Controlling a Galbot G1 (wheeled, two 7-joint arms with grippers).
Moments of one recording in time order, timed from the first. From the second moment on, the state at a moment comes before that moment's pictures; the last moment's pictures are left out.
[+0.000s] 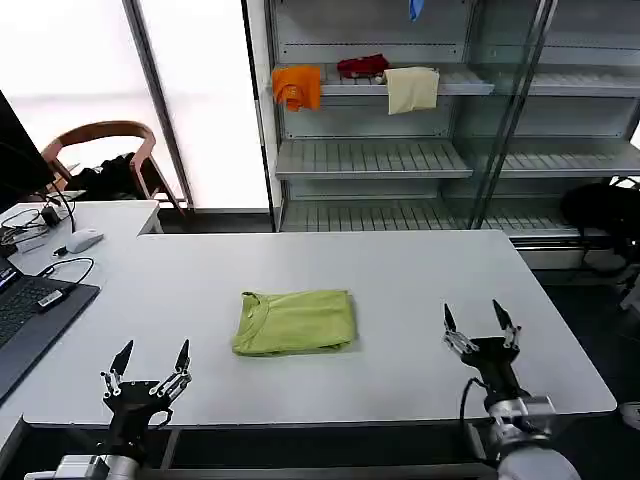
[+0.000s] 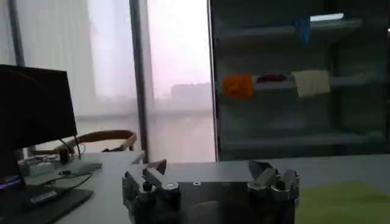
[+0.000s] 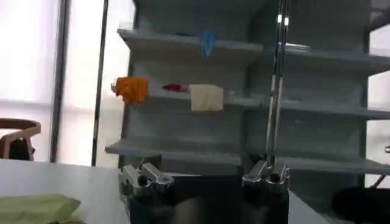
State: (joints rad) left arm 1.76 -1.23 -0.65 -2.34 -0.29 0.11 -0.21; right arm -1.48 0.92 0.43 2.18 0.40 -0.01 0.42
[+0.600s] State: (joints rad) left arm 1.80 -1.24 -0.64 -2.30 -0.25 -0.06 -0.24; right arm -1.67 0.94 0.50 2.25 0.32 0.16 0.47
